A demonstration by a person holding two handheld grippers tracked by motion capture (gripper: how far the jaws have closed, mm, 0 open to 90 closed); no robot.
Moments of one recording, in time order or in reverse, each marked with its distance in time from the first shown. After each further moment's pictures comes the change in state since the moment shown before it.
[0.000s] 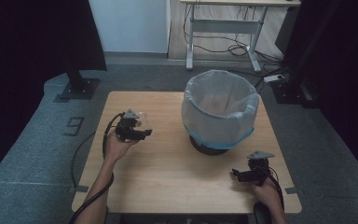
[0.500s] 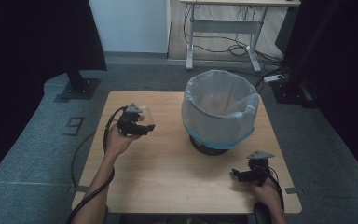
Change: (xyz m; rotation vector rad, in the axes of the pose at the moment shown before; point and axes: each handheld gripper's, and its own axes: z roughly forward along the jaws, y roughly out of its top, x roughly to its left) left arm -0.010 0.029 -0.013 -0.002 -0.006 0.041; right arm 0.000 0.000 0.000 0.000 -0.001 0.000
